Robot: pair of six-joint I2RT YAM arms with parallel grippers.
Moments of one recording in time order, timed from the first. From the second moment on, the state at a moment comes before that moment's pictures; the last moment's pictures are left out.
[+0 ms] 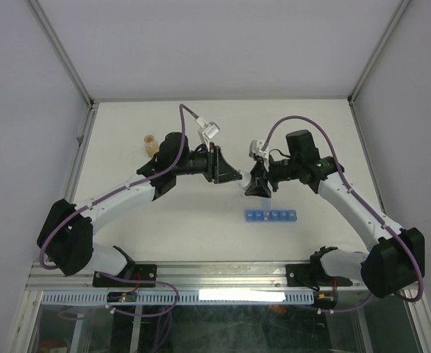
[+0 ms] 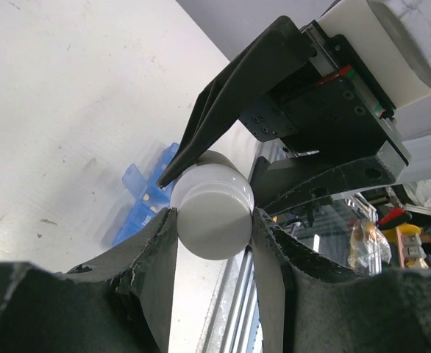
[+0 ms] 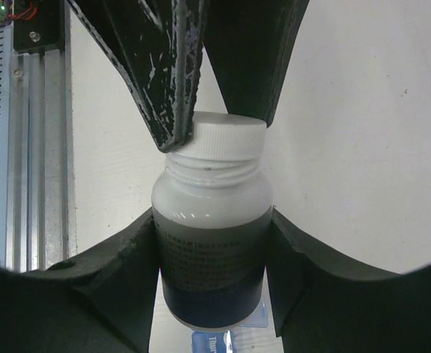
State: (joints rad) left arm -0.68 1.40 0.93 0.27 0.67 -0.61; right arm 0.41 1.22 0.98 -0.58 -0.91 -0.63
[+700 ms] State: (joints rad) left arm -0.70 1.42 0.97 0.18 0.64 -0.58; right arm 0.42 1.25 0.99 -0.60 -0.88 -0.60
